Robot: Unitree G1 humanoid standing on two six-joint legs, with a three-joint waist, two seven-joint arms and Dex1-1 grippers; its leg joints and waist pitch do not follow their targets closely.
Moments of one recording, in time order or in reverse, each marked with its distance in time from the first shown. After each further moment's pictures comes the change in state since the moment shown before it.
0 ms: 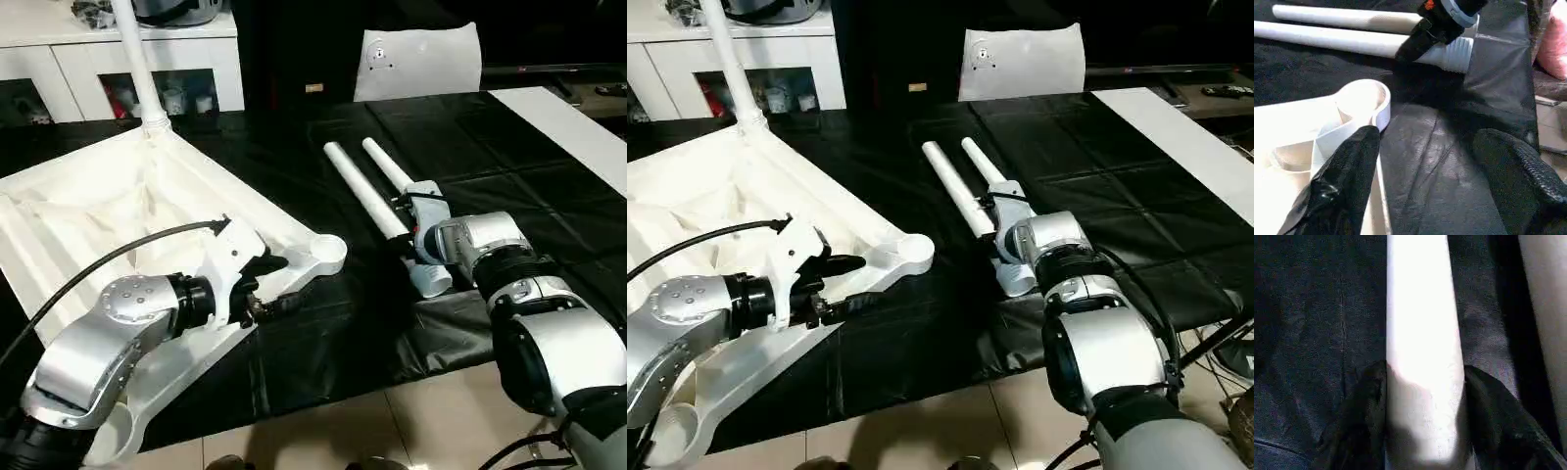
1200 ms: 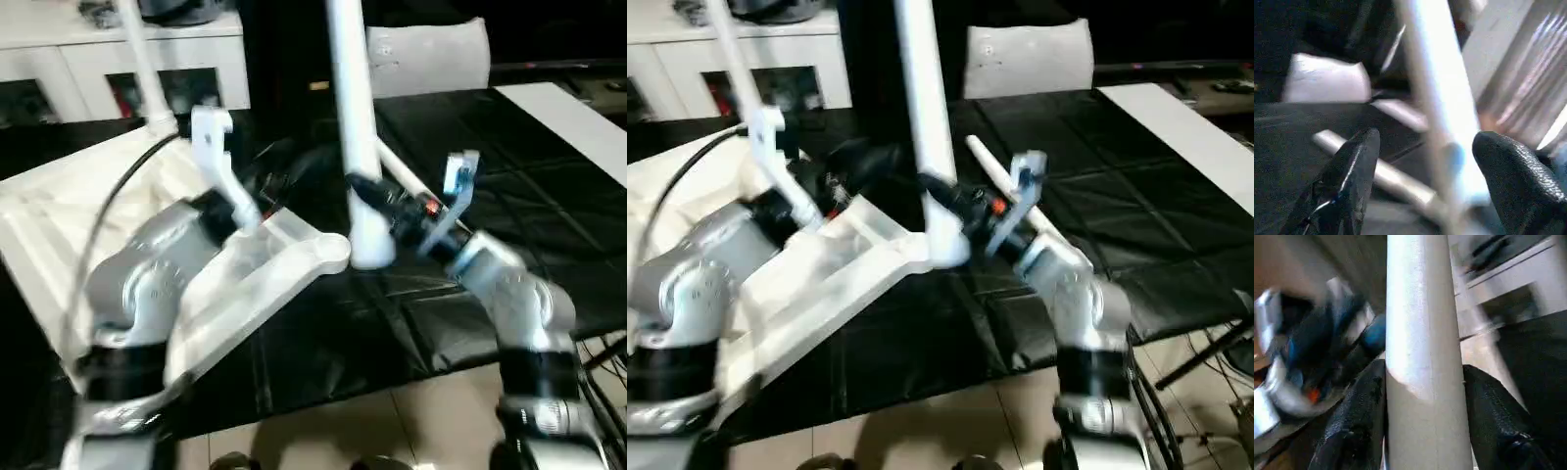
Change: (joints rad) left arm -0.328 -0.456 0.332 0.228 -0.315 0.021 0.284; right arm 0.545 0.108 -0.174 -1.049 0.657 0.001 0.457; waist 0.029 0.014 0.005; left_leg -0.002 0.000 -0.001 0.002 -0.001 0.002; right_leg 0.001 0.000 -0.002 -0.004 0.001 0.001
